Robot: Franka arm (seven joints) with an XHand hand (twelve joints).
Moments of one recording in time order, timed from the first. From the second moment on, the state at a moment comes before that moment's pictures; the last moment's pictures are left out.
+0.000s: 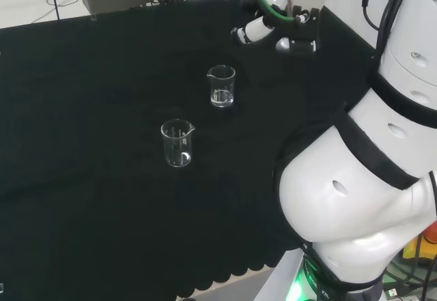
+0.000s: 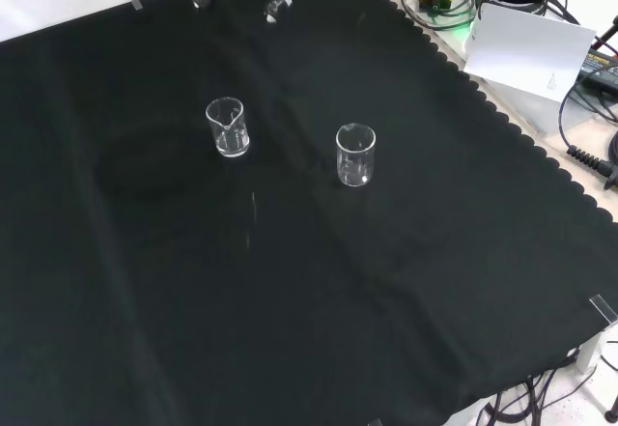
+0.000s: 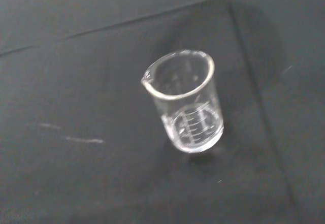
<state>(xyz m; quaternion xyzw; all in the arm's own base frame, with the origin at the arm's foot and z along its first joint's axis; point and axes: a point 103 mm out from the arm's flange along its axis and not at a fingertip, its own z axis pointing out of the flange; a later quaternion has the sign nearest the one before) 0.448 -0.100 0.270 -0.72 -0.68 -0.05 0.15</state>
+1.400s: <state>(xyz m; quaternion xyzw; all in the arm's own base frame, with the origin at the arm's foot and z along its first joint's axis) 0.503 -0.089 0.144 -0.66 -0.71 -0.09 0.25</state>
